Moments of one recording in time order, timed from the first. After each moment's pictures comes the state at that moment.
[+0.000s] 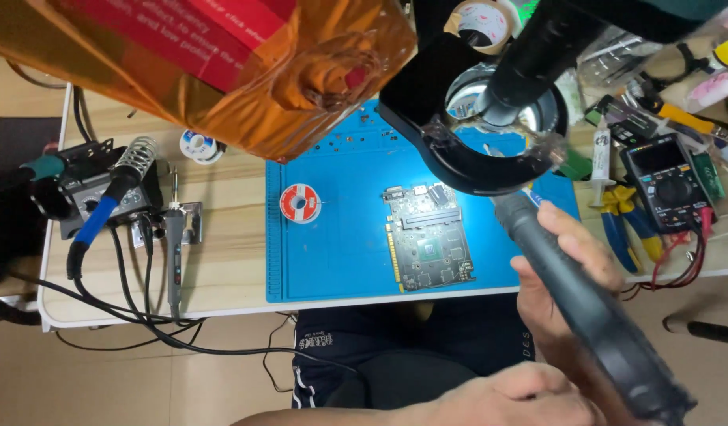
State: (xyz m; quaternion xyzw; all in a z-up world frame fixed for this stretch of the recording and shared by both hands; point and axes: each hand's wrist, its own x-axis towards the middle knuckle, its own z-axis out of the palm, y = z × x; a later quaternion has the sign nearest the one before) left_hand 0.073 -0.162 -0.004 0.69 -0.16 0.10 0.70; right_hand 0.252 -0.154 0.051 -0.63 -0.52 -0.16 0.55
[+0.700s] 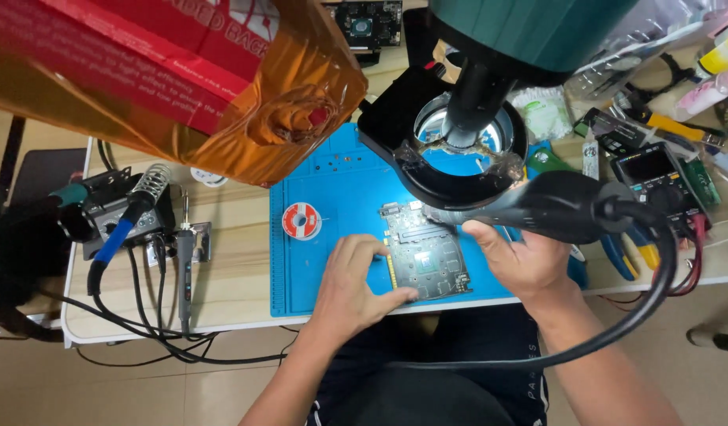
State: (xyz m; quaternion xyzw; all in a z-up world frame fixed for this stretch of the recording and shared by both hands) left_hand 0.057 0.032 -0.002 0.87 0.18 0.30 0.35; right_hand 0.307 -0.115 0.035 -0.62 -0.57 -0.22 0.49
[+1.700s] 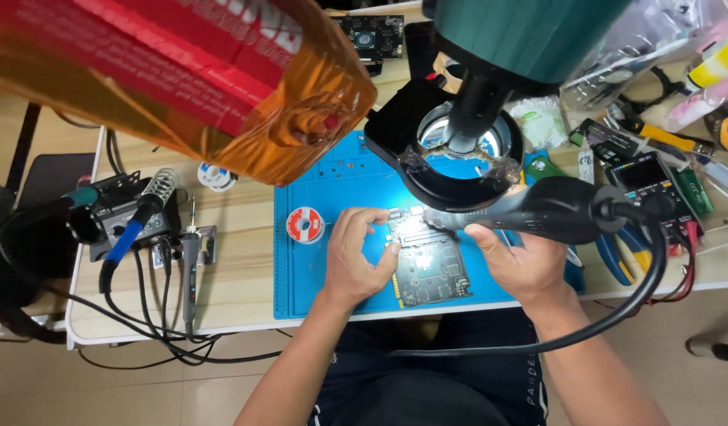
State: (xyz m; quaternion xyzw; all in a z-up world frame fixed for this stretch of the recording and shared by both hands) left_hand 0.096 0.059 -0.017 0.81 0.18 0.44 0.34; right_hand 0.303 -0.109 0.042 -0.62 -0.56 -0.19 0.51
